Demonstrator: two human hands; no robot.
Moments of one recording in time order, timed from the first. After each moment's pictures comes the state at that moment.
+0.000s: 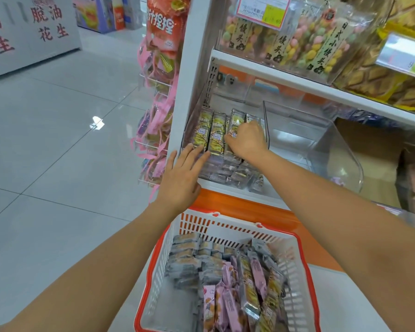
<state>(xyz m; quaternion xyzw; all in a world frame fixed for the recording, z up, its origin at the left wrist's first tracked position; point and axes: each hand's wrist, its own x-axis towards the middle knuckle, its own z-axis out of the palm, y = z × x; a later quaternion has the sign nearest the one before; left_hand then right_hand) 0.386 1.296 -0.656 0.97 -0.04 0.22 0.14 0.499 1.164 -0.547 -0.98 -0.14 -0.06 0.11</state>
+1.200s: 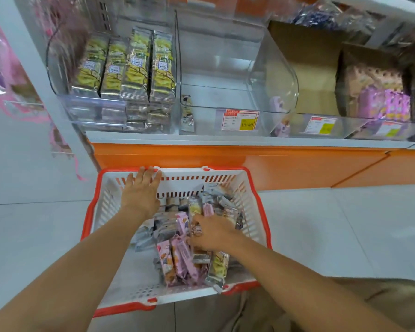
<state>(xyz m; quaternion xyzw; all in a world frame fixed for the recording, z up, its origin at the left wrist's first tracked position) 0.384 1.198 -0.789 0.98 -0.05 -0.17 -0.04 0.331 0.995 -0.757 -0.93 -0.13 0.35 0.06</state>
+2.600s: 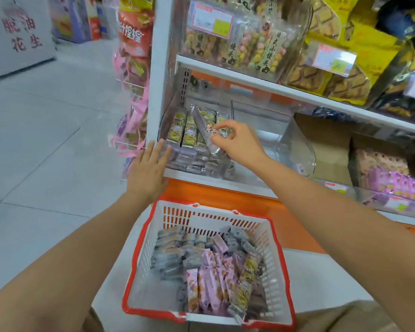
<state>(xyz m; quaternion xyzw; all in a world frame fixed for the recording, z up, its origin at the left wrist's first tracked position) 0.362 1.305 -0.646 0.99 0.03 0.15 0.04 0.422 1.097 -0.516 -0.91 -0.21 -0.06 0.36</state>
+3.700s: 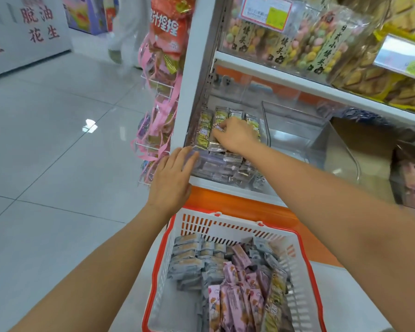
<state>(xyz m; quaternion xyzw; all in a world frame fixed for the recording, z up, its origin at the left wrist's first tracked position) 0.373 1.316 -0.657 0.96 -0.01 0.24 0.12 0.498 1.191 -0.543 -0.98 -0.16 -0.02 0.13</state>
